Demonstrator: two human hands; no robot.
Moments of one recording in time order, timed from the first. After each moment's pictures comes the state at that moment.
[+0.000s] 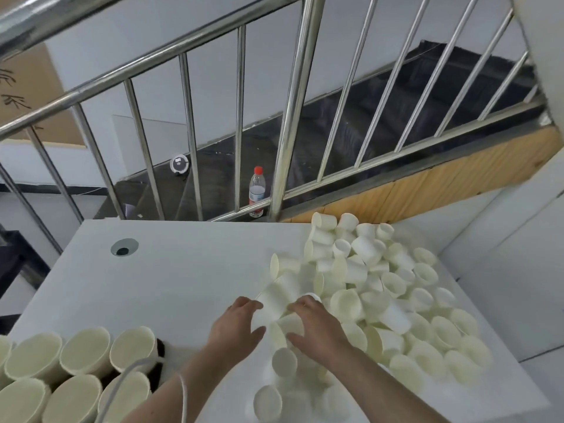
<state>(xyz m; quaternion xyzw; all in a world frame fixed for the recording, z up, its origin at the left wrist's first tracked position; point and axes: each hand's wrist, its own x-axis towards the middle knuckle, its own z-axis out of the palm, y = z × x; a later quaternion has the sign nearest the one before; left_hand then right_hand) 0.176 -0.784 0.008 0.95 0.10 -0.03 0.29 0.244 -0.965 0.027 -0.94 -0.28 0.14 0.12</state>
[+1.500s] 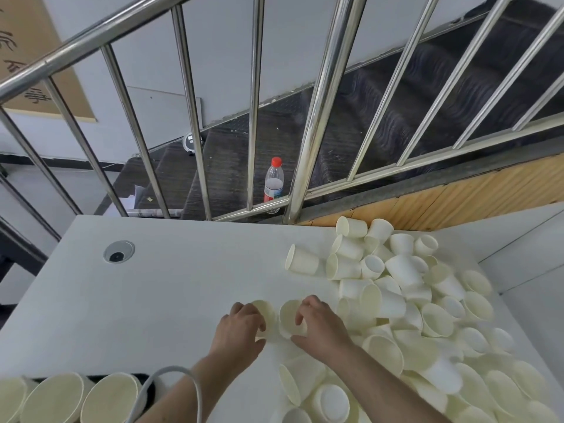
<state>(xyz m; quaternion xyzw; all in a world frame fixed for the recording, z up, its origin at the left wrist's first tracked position) 0.261 -0.747 -0.034 0.97 0.09 -0.07 0.21 0.349 -0.914 -0.016 -0.93 -0.30 0.19 0.08</state>
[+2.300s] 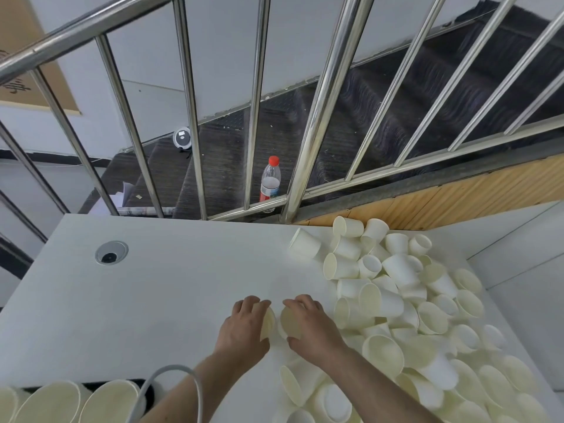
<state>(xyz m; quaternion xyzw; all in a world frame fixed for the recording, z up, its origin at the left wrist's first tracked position) 0.266 -0.743 -0.035 0.96 0.09 -0.07 0.25 0.341 -0.899 -0.020 -0.93 -0.30 0.20 0.10</state>
